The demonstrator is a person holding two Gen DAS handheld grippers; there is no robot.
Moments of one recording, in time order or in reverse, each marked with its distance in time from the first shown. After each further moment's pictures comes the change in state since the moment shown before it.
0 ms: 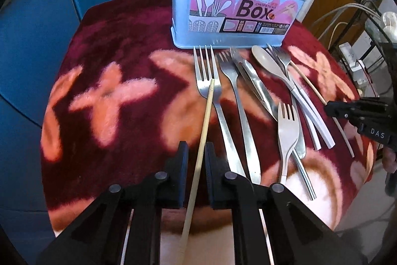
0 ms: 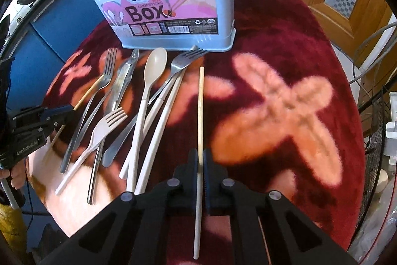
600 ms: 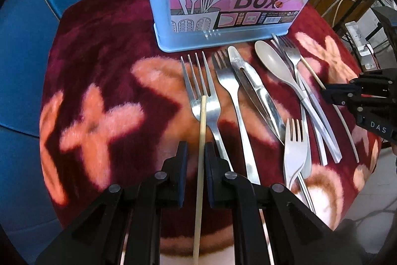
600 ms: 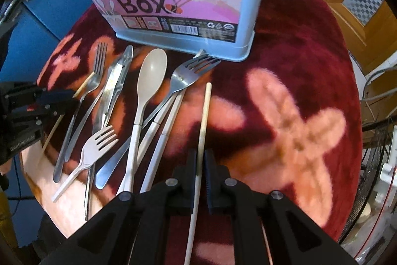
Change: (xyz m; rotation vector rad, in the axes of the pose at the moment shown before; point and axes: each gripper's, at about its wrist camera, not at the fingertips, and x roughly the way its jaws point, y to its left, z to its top) left arm 0.027 -0.009 0.052 0.090 0.183 0.015; right arm 0.030 0.012 0.048 -0.117 0.182 -0.020
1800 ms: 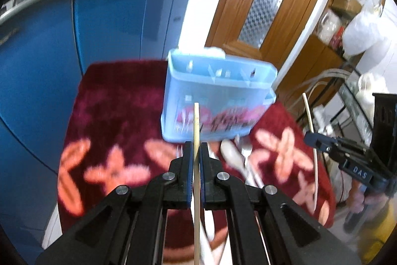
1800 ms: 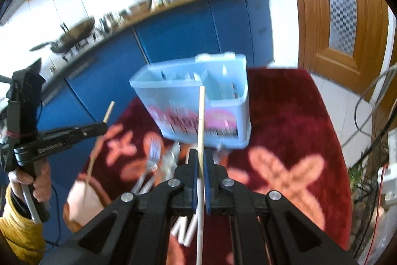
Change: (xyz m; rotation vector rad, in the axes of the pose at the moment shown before) left arm -0.133 0.024 -0.014 -0.175 -0.494 -0.132; right arm -0.131 -0.003 -0.033 0.121 -0.633 0.145
